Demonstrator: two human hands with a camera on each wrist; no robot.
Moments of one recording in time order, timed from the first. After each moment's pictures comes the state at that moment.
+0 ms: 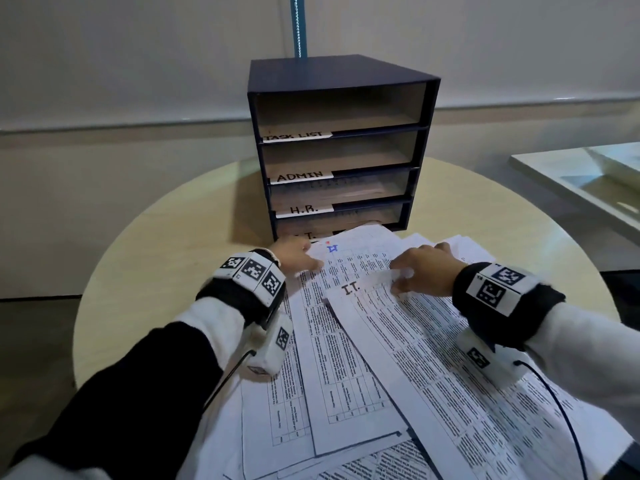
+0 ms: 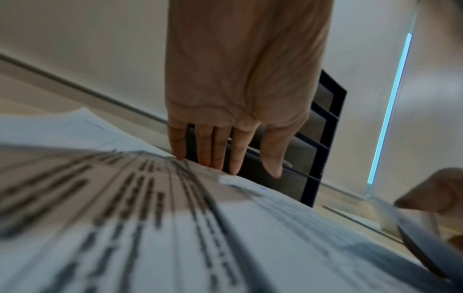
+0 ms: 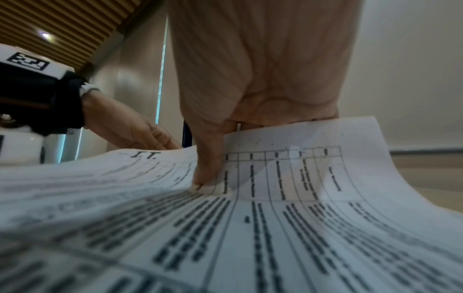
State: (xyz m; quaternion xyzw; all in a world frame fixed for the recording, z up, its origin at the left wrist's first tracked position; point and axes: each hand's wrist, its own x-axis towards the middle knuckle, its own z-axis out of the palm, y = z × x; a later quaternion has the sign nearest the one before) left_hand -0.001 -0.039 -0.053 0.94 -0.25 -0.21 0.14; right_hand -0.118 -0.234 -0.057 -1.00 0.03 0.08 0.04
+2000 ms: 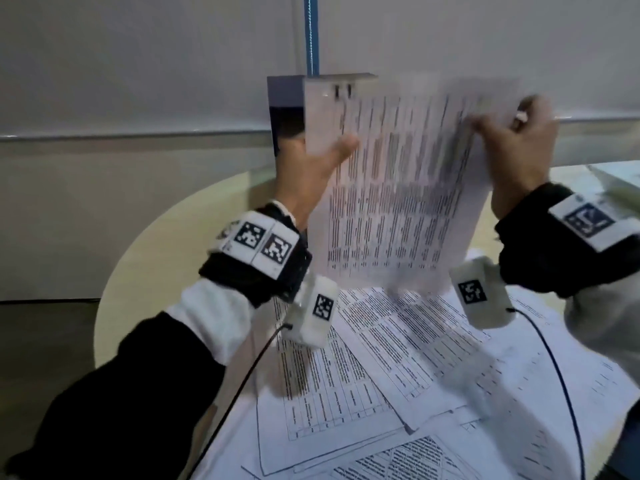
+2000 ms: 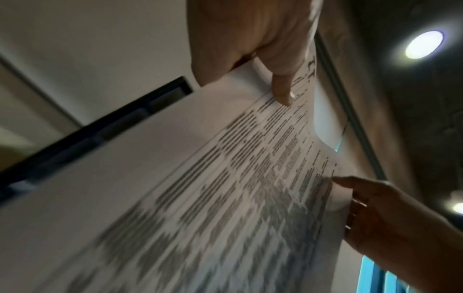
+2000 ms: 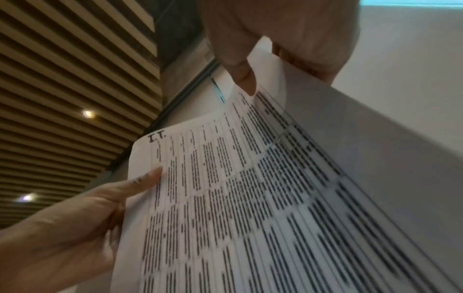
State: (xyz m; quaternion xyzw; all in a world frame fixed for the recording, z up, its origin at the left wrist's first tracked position) left_hand -0.056 -0.047 0.055 0.69 -0.25 0.07 0.67; right_hand -0.115 -0.241 0.063 -0.65 0.11 -0.49 0.57
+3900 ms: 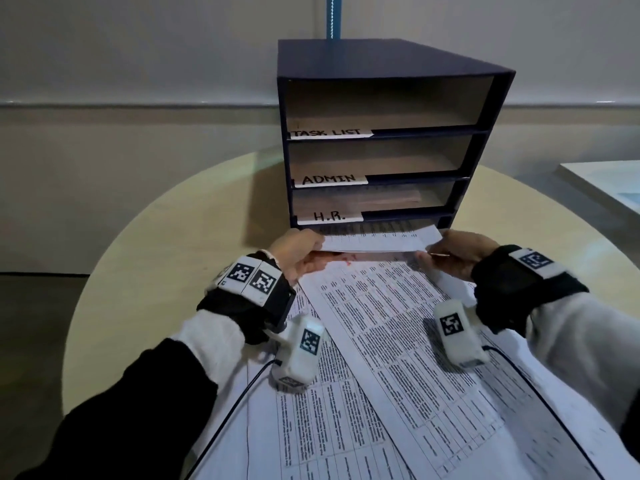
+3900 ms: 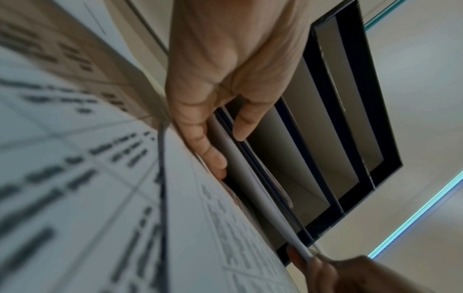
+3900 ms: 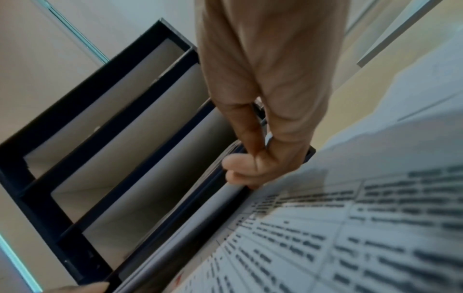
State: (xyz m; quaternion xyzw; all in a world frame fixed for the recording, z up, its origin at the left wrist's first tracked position) left_hand 0.030 -0.038 -0.056 0.72 0.07 -0.29 0.63; right_hand -0.027 -0.262 -0.068 -0.59 0.34 0.04 0.74
